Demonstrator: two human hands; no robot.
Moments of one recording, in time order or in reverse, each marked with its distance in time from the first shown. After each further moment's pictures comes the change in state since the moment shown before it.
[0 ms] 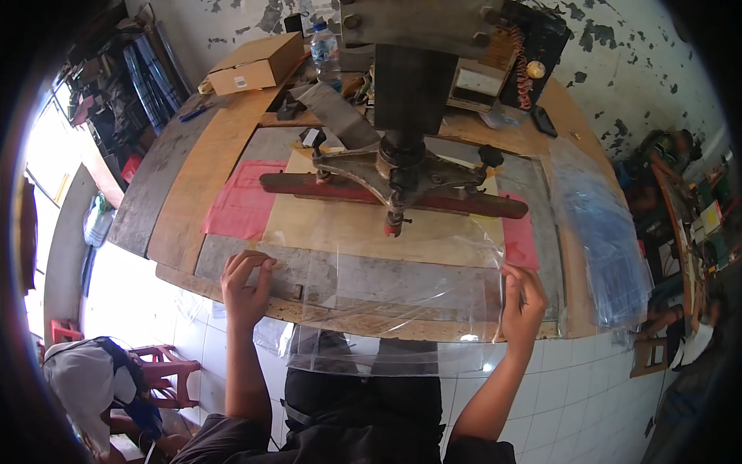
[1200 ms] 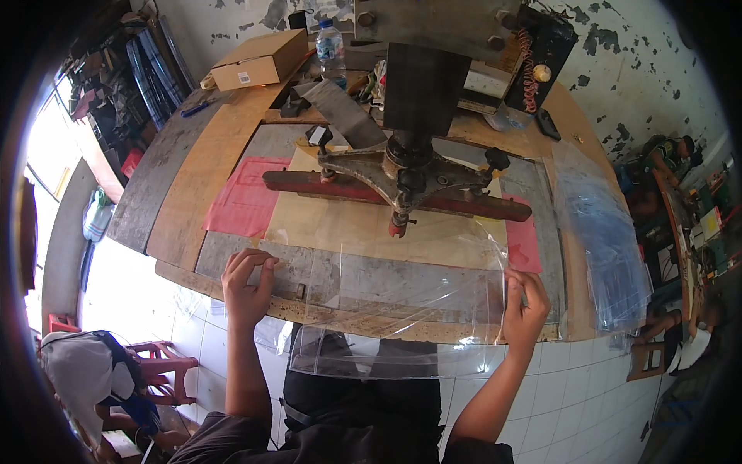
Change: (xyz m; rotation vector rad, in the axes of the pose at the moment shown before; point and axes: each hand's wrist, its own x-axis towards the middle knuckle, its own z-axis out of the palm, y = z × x) left_hand 0.001 0.001 -0.002 0.004 -0.011 -0.030; right_hand -0.001 0.004 0.002 -0.063 0.040 -0.046
